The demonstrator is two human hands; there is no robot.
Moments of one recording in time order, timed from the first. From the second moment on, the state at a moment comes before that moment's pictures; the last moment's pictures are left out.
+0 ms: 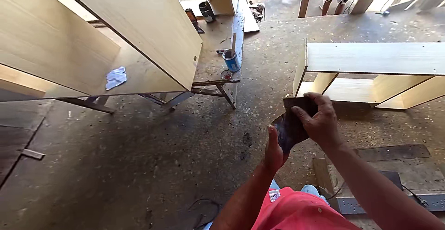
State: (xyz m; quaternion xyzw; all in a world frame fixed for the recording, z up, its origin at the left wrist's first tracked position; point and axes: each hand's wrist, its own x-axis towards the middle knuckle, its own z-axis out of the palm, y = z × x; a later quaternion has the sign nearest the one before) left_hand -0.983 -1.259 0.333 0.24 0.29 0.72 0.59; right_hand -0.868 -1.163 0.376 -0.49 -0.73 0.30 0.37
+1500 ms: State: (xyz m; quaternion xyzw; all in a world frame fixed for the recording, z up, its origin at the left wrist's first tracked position) left_hand -1.208 -1.159 0.385 0.12 0.44 0.84 0.29; right_hand -1.166 -0.995 0.397 -0.22 -0.87 0.32 0.30
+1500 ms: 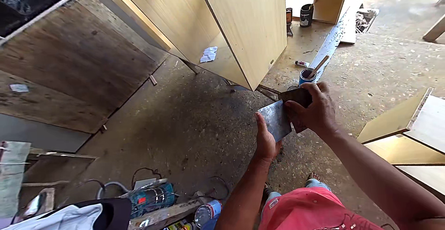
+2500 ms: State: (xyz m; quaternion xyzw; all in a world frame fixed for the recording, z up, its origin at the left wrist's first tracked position) left_hand -1.247 -1.182 0.383 0.15 0.44 0.84 0.30; right_hand -1.192 -1.059 0.386 -0.17 -0.87 0.33 0.32
